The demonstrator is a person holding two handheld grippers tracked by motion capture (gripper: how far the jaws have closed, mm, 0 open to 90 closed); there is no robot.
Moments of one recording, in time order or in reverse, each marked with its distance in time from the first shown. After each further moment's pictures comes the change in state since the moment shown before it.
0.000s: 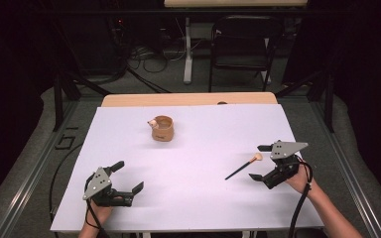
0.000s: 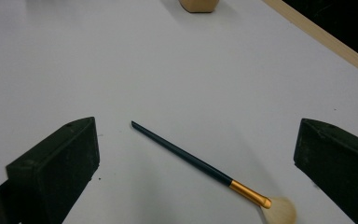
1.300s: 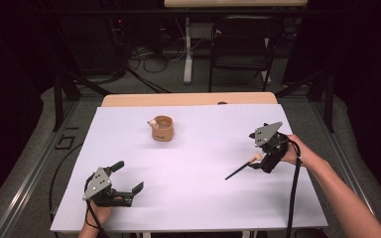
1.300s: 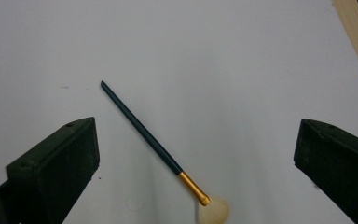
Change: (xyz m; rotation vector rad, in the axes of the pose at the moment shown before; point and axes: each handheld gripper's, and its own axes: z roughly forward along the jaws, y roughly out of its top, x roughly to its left) left arm 0.000 0.000 0.000 -0.001 -0.002 0.004; right arm -0.035 0.047 0.024 0.307 0.109 -0.265
